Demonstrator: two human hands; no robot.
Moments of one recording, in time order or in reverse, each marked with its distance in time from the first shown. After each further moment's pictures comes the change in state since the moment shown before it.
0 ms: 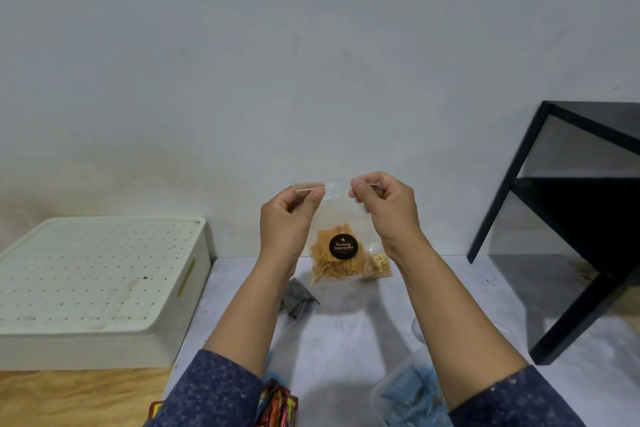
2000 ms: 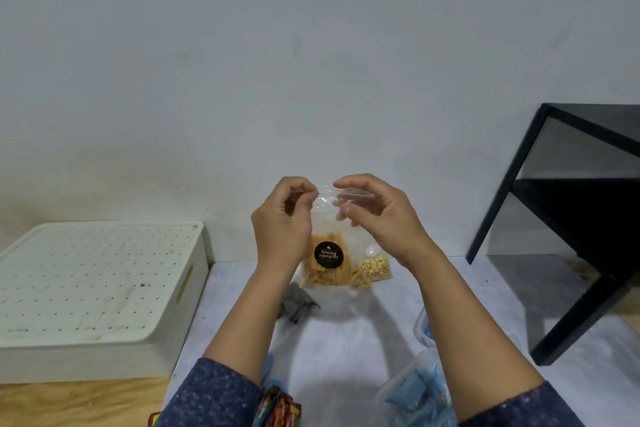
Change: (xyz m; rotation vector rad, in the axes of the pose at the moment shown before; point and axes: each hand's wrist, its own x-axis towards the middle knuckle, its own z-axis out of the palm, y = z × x) left_hand 0.004 0.003 -0.010 0.304 0.079 0.360; right_hand -0.008 -0.005 -0.003 -0.115 -0.341 -0.211
